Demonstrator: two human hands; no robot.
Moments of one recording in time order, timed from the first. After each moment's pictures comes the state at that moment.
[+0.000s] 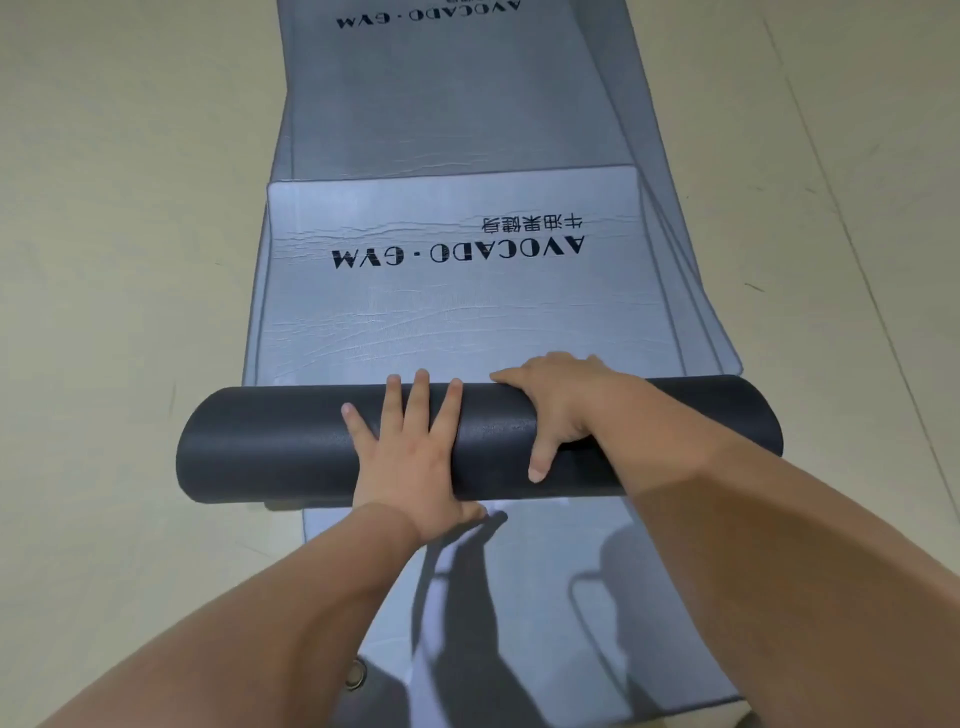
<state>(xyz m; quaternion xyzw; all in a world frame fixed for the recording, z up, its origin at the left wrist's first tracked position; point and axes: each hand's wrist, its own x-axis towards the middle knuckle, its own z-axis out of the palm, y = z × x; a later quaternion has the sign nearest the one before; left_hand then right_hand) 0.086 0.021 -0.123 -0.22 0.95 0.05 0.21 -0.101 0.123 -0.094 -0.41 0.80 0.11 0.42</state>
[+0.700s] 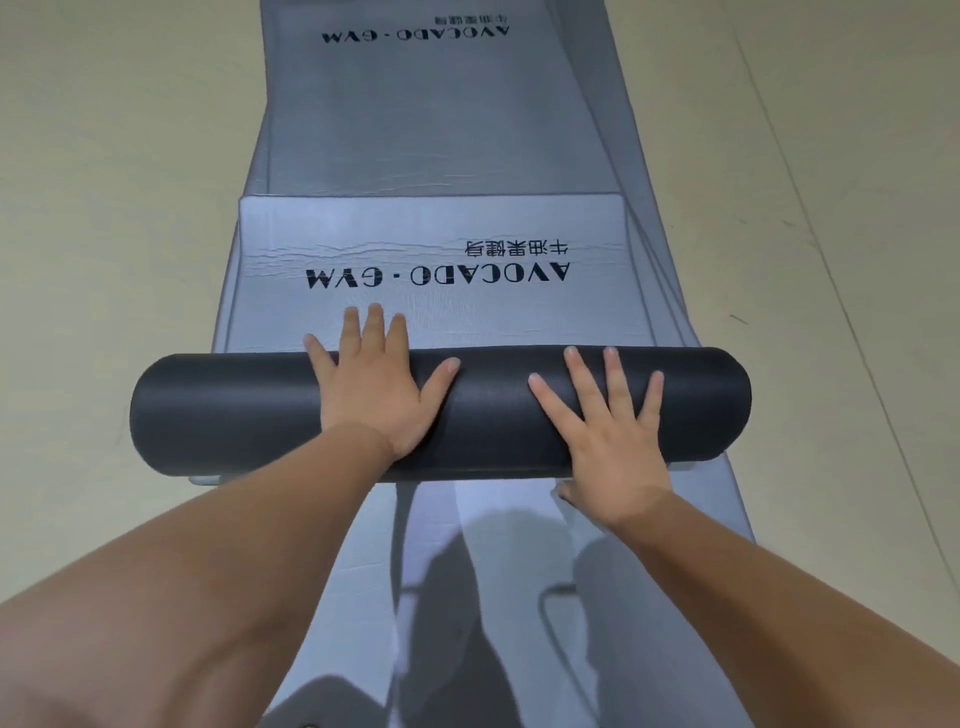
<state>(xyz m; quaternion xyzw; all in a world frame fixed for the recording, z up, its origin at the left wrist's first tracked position) -0.001 -0.041 -0.128 -0.31 0.94 0.09 0.09 -0.091 0.198 -0.150 -0.38 0.91 0.10 0.09</state>
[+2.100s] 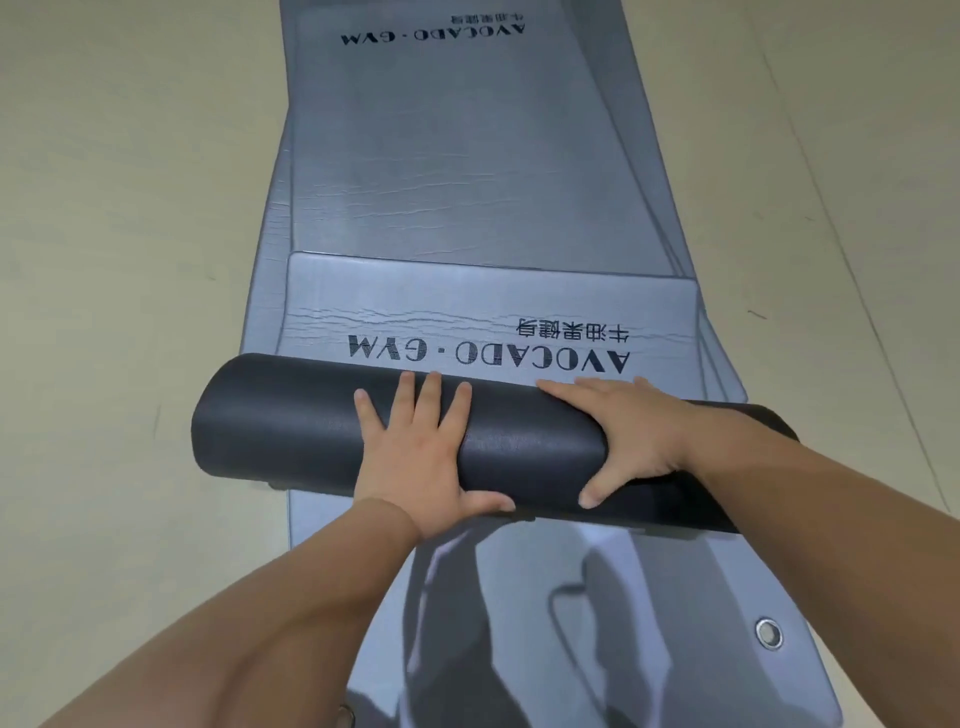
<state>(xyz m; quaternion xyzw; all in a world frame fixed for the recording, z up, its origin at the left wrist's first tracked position) 0.055 -0.001 -0.132 -0.19 0.97 0.04 0.17 -0.136 0.181 -0.107 -0.41 0.82 0.02 0.40</state>
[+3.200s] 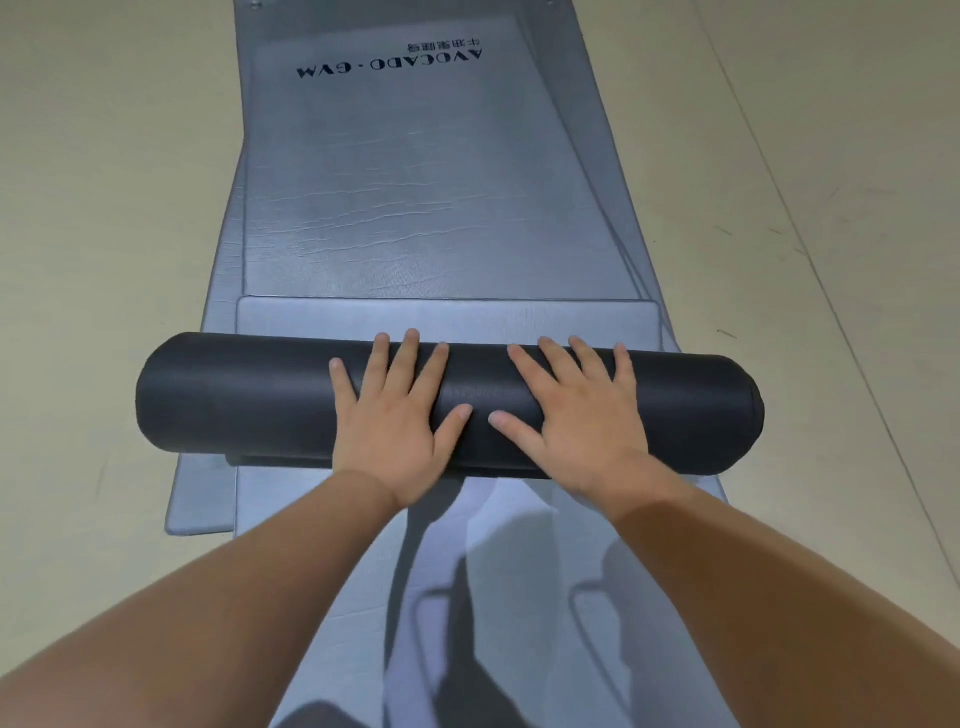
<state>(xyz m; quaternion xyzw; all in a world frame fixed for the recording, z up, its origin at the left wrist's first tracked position) -0.025 -0.013 -0.131 -0.20 0.98 0.06 0.05 -0.144 0.165 -0.125 -0.37 0.93 0.00 0.10</state>
